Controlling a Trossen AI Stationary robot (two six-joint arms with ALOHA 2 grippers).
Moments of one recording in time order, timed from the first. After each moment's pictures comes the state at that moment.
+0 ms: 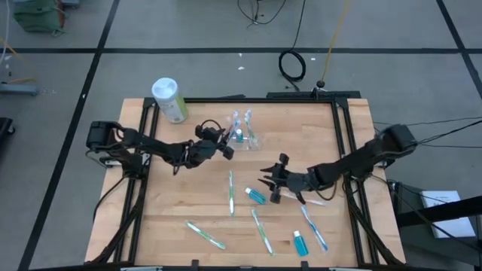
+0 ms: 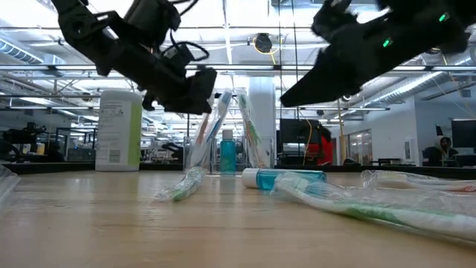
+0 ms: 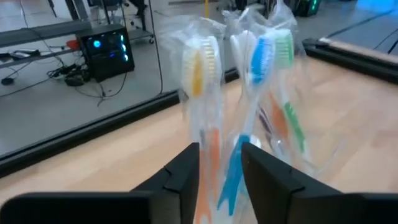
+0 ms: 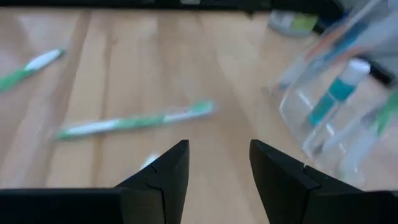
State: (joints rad) left arm 0.03 1.57 0.65 0.52 -0.79 -0.33; right arm 0.34 1.50 0.62 0.37 0.54 0.21
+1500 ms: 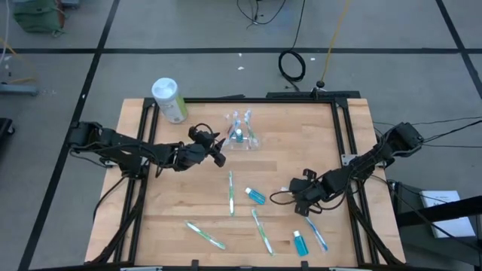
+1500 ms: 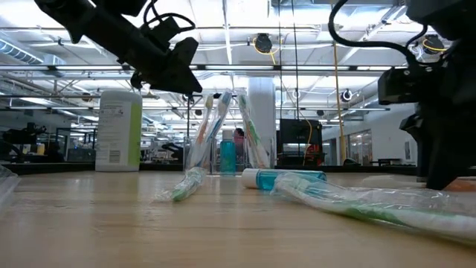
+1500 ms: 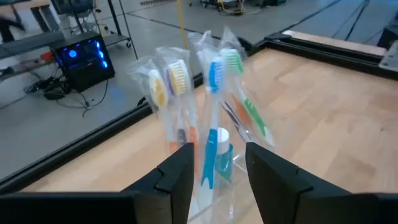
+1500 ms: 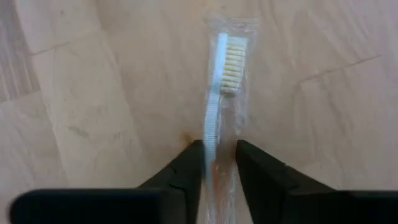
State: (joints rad) left arm -0.07 1.36 0.65 0.28 -0.78 -0.29; right arm 0.48 1.47 0.60 -0.37 0.23 0.78
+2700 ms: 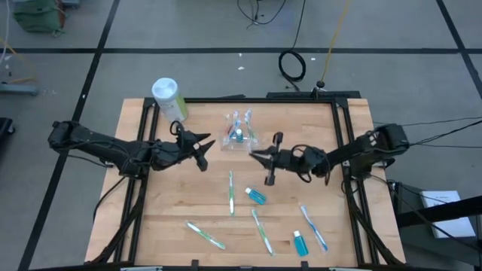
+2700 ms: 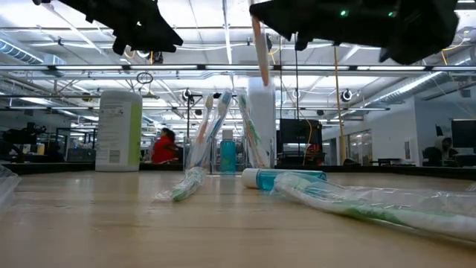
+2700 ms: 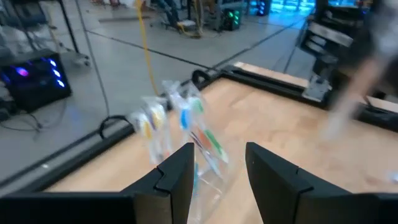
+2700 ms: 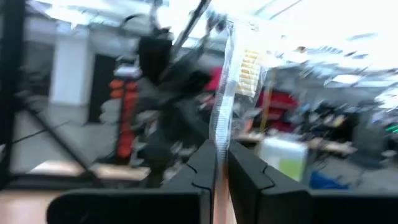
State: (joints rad) left arm -0.17 1.04 0.65 0.09 -0.72 -0.27; right arm 0.11 1.61 0.60 1.35 0.26 -0.24
